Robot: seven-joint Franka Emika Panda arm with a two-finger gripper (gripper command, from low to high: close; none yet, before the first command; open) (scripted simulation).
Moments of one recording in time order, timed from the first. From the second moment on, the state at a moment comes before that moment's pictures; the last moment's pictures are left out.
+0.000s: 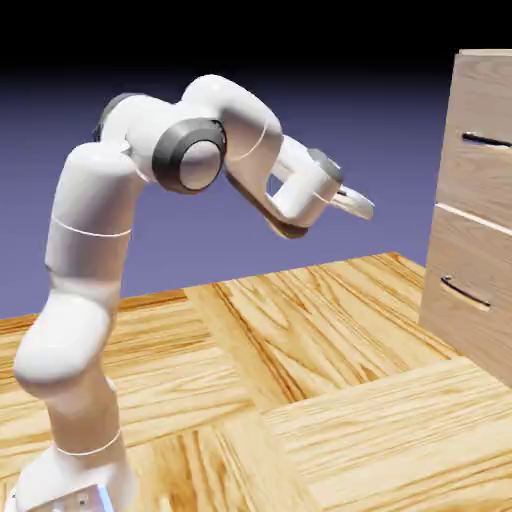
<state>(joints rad) -0.40 0.35 0.79 -1.84 -1.50 2.83 -1.14</state>
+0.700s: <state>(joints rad) -0.60 0.80 1.17 -1.37 -2.23 2.73 -2.05</state>
